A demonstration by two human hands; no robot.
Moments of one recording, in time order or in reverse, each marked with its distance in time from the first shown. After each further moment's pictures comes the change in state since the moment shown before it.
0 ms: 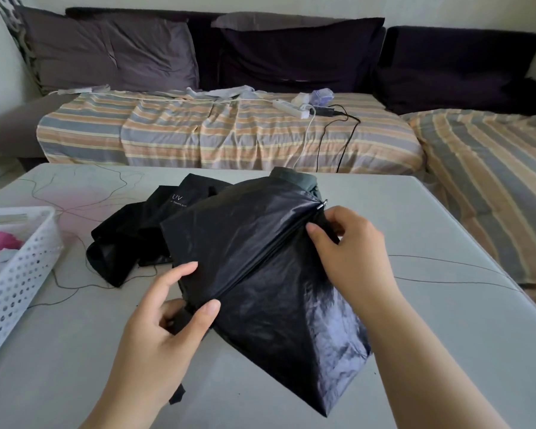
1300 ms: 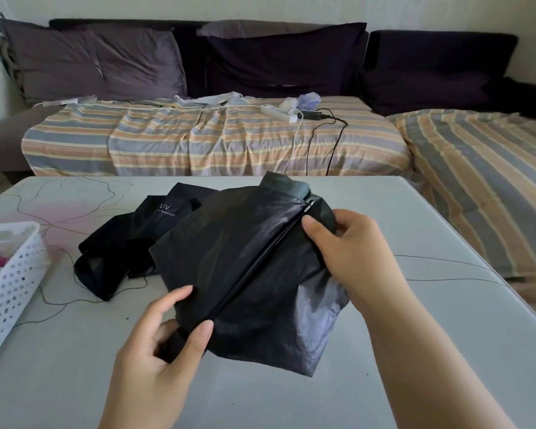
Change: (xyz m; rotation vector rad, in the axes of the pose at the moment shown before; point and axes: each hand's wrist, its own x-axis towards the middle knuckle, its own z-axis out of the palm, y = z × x) left_hand -0.013 0.000 0.010 0.007 0.040 0.051; right_hand 0.001 -0.013 -0.020 0.275 -0.069 0.205
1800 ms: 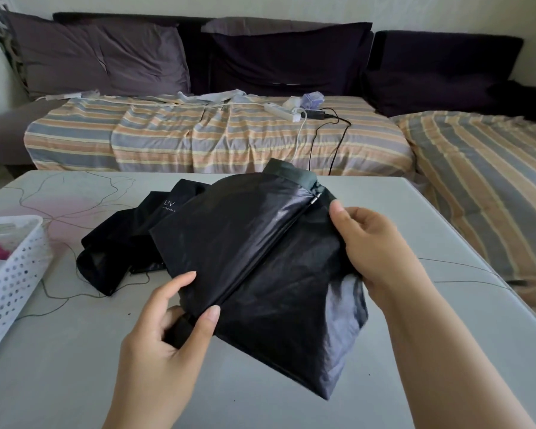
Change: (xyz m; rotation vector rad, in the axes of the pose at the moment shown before) left_hand 0.005 0.001 0.004 0.037 0.038 -0.003; right_hand 0.008 0.005 -0.008 0.204 -0.035 0.138
